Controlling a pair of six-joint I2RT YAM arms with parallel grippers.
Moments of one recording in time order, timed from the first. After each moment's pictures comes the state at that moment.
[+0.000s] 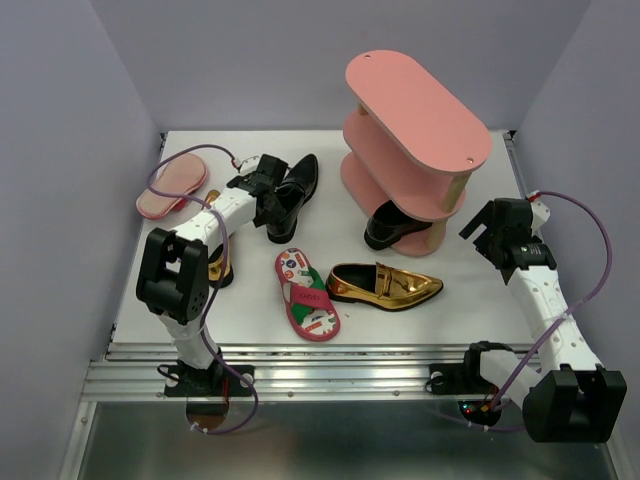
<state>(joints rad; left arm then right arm) -0.41 1.75 1.33 -0.64 -0.35 -0.74 -0.03 1.00 0.82 -0.59 0.34 0.63</state>
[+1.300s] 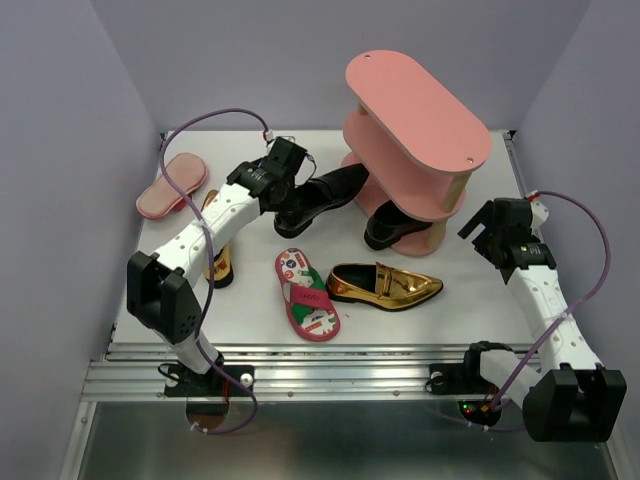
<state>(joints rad) -0.54 1.62 1.53 -0.86 -0.37 -0.43 -0.03 1.01 0.82 -0.59 0.32 0.64</state>
